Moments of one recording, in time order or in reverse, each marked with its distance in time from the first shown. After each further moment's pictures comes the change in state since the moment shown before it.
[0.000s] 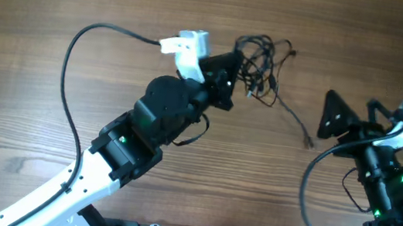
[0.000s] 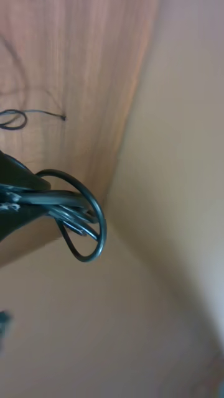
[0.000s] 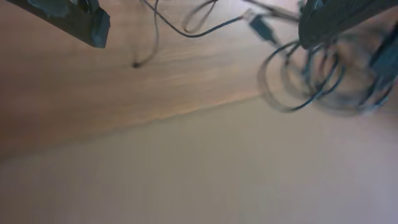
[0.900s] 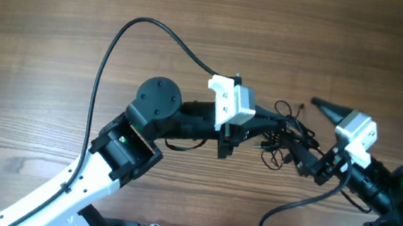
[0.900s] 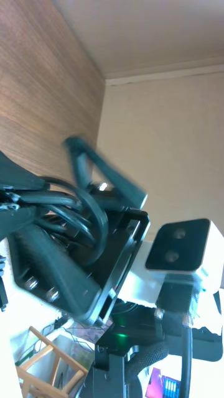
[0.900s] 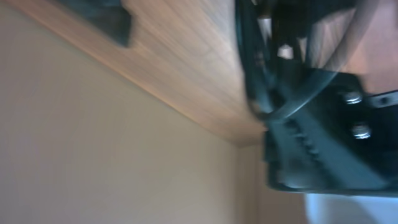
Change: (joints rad) left arm 0.000 0.000 0.000 0.136 0.819 0.604; right arm 0.000 0.000 0.000 0.047 -0.628 -0.581
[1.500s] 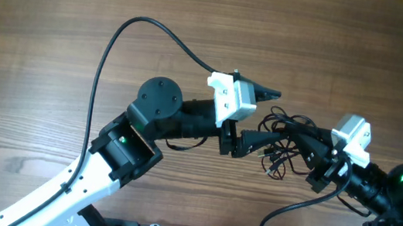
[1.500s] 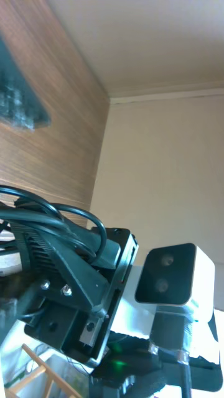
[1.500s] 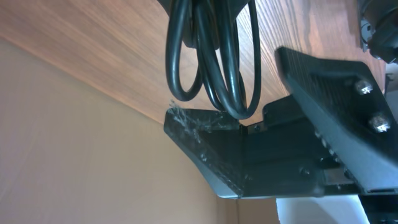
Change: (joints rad) left arm 0.000 0.000 0.000 -0.018 -0.077 0.005; right arm 0.000 0.000 0.000 -0.058 -0.058 0.055
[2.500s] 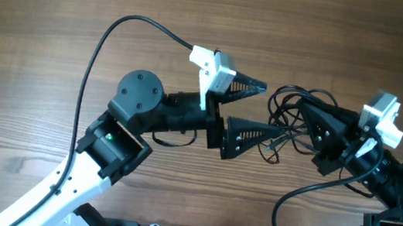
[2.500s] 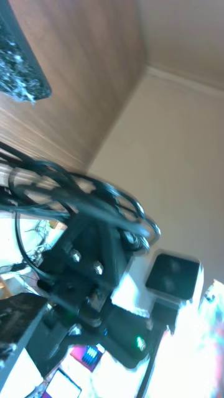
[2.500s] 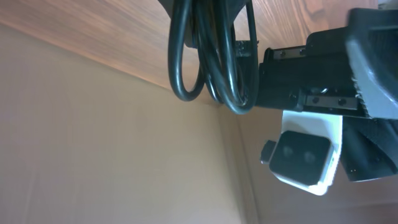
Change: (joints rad) left arm 0.080 -0.035 0.000 0.019 0.093 -0.431; right arm 0.000 0.047 0.000 0.327 0.037 0.380
